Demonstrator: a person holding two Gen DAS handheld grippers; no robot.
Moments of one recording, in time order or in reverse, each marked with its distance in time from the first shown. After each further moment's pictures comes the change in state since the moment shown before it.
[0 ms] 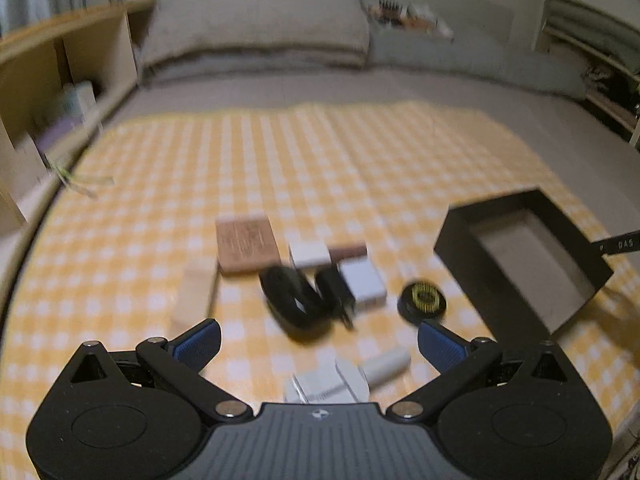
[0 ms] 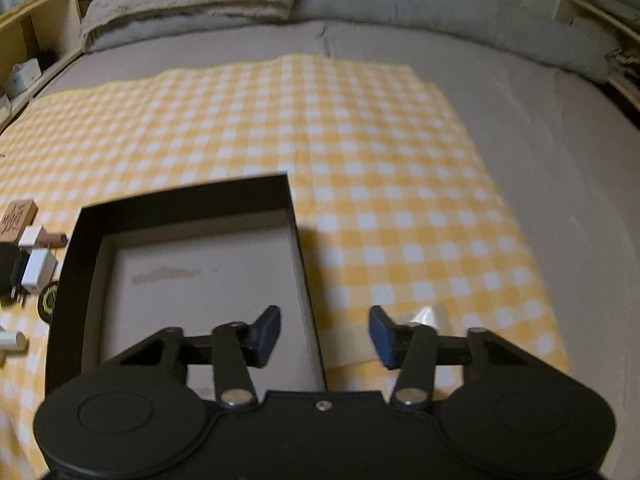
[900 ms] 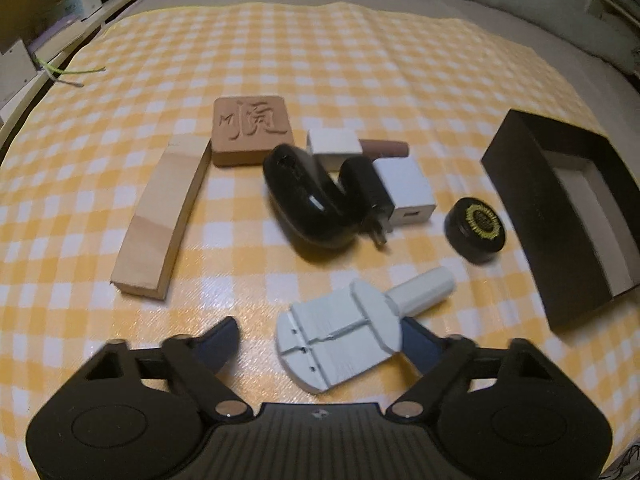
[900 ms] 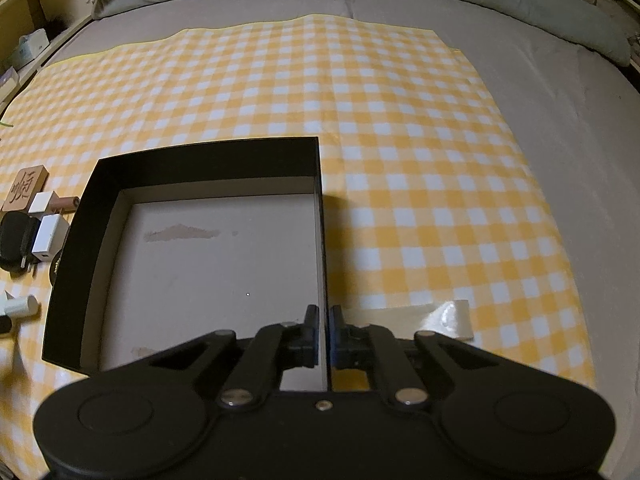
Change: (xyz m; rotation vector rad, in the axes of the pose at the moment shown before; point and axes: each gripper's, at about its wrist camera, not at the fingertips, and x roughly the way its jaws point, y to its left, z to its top) left arm 0.089 0.008 -0.033 -0.112 0.288 0.038; right arm -0.001 0.018 -0.007 -0.045 0.108 0.036
